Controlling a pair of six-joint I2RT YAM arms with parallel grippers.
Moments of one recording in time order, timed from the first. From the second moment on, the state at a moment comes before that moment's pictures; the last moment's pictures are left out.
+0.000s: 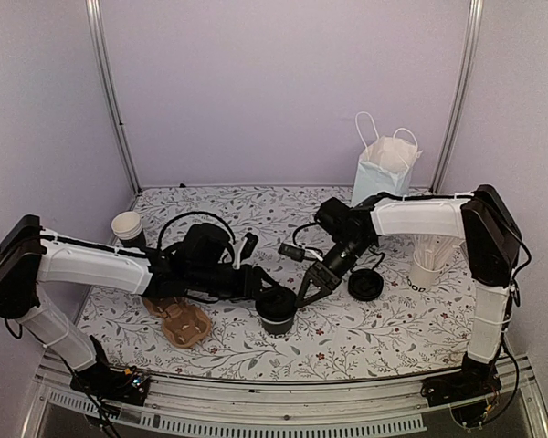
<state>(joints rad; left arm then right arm) -0.93 1.54 0.78 0.11 0.25 -0.80 0.75 2.00 1.43 -0.83 -0.97 -0.22</state>
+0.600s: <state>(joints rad) -0.94 1.54 0.74 0.21 0.23 -0.84 0.96 1.58 1.31 -0.69 -0.48 -0.49</state>
